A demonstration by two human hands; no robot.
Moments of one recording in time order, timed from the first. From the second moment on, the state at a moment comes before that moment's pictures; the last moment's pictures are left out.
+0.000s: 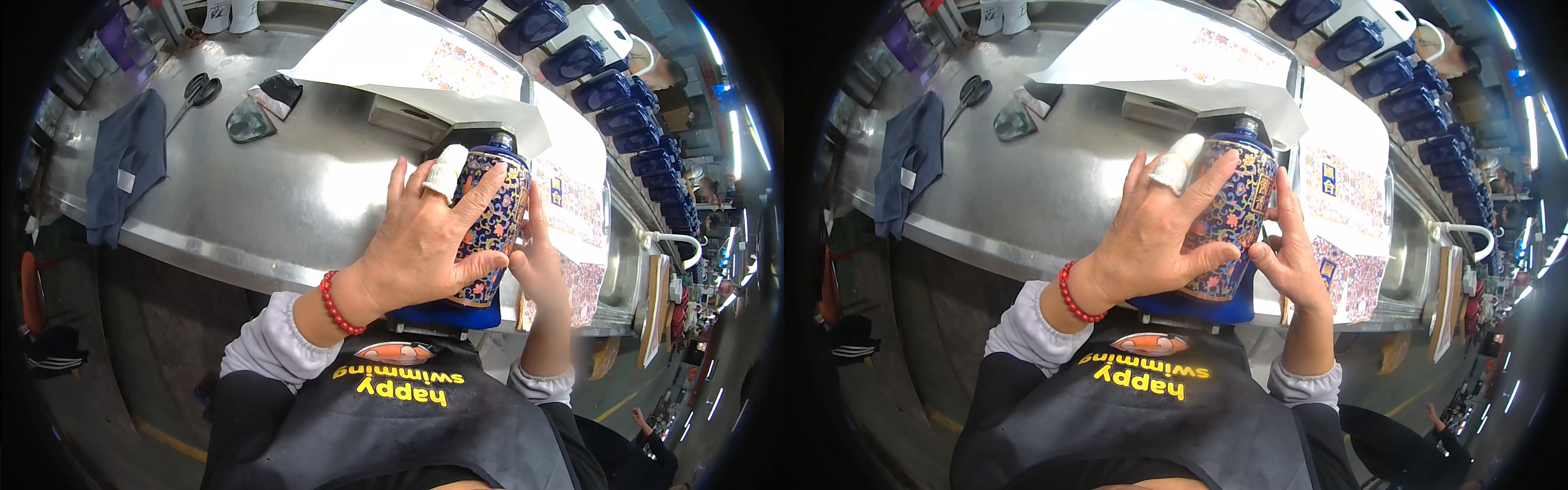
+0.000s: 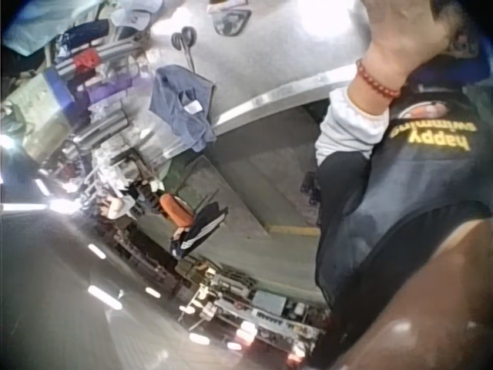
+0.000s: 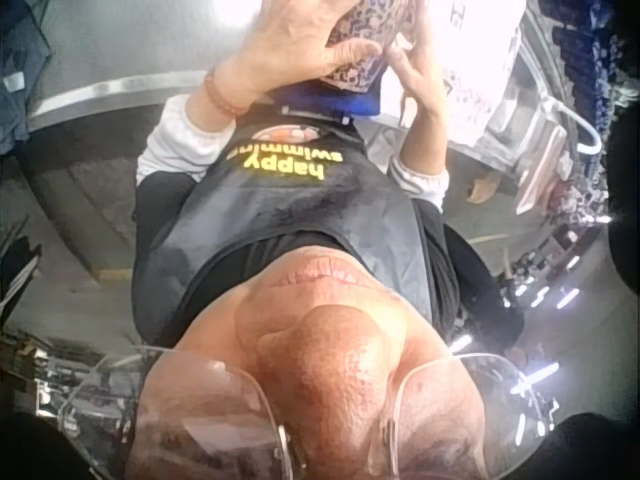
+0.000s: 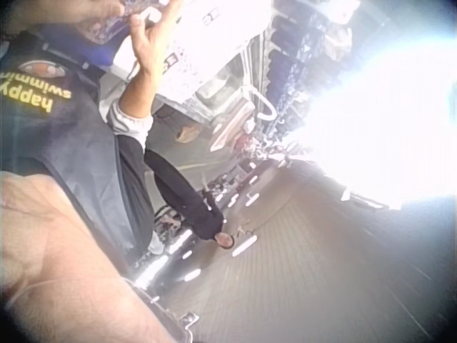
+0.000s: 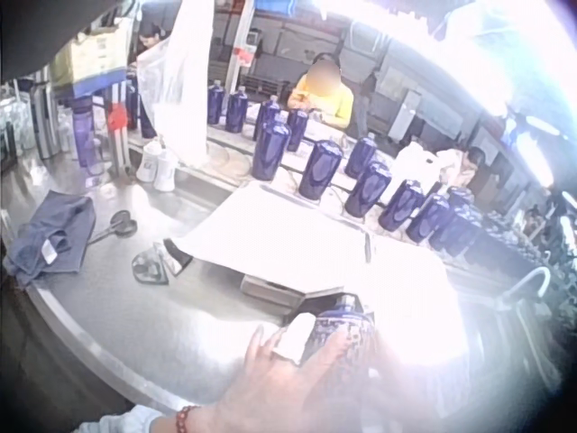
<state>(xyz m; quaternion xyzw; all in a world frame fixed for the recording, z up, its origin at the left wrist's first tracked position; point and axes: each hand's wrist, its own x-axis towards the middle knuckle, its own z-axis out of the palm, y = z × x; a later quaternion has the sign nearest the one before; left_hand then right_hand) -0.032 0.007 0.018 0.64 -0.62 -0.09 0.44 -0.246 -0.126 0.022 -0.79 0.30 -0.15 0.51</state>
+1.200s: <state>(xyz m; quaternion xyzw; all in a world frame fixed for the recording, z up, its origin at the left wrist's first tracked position) -0.023 -0.007 0.023 0.59 -0.67 -0.09 0.43 -0.240 -0.142 0.017 -0.81 0.21 -0.19 0.51</state>
